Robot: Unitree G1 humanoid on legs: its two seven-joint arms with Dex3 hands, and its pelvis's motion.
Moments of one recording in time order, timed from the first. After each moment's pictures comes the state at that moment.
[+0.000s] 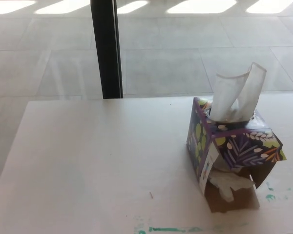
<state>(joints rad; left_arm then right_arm) 0.06 0.67 0.52 1.23 -0.15 -0.10 -0.22 0.23 -0.48 -0.42 0.73 0.04 -0.13 0.07</state>
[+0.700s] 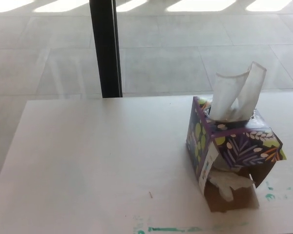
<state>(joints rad) 0.06 0.67 0.53 1.25 -0.18 -0.11 -0.25 -0.30 -0.64 -0.55 0.30 0.16 0.11 0.06</state>
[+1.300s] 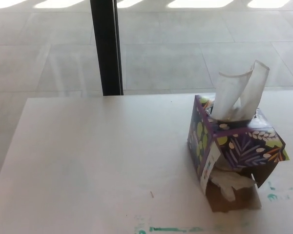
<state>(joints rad) 0.07 0.67 0.53 1.25 -0.18 -0.11 -0.26 -0.89 -0.65 -0.06 0.27 0.07 0.22 0.16</state>
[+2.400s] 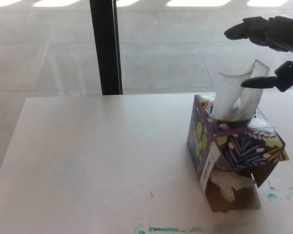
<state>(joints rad) 0.07 0.67 0.53 1.25 -0.18 -0.11 -0.26 -1.08 -0.79 0.48 0.40 -0.12 0.22 0.62</state>
